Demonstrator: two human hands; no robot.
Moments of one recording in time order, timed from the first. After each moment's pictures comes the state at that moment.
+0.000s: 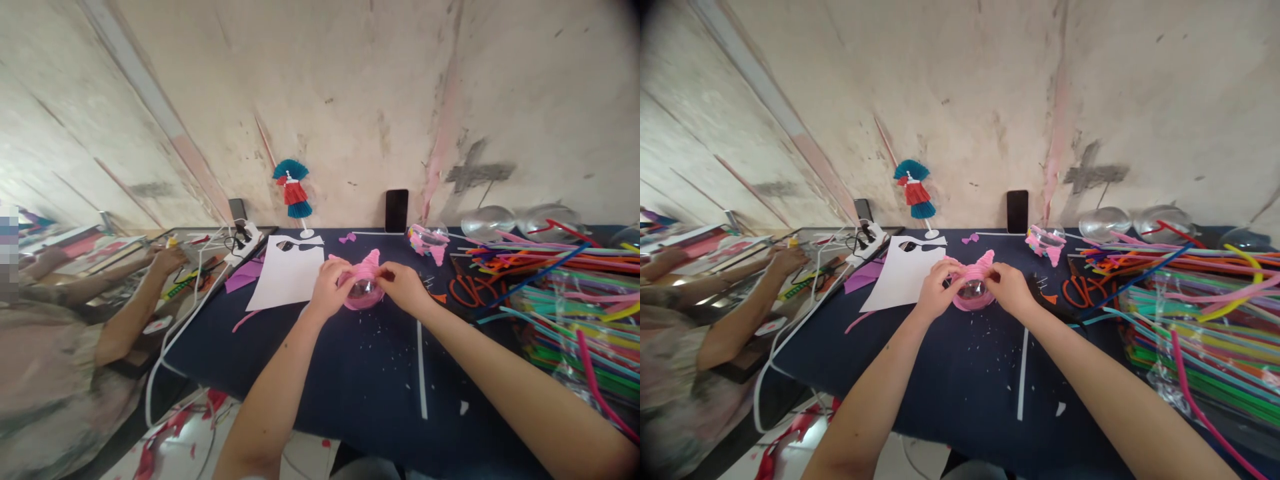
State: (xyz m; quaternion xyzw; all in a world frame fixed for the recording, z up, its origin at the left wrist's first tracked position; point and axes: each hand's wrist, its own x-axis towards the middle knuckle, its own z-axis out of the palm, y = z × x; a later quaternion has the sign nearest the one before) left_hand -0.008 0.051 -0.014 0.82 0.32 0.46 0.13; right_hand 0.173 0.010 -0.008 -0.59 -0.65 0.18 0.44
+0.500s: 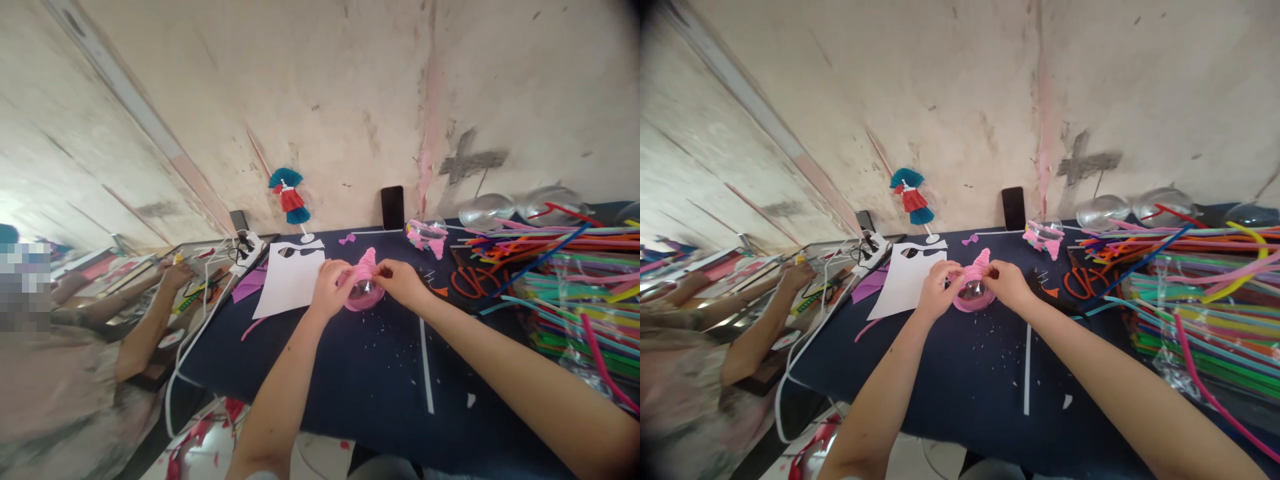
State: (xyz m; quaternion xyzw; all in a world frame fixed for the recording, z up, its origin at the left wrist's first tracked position) left_hand -0.008 0.050 -0.003 0.84 0.33 0.43 0.09; right_hand 0.171 0.012 -0.008 -0.58 -0.61 0.25 0.48
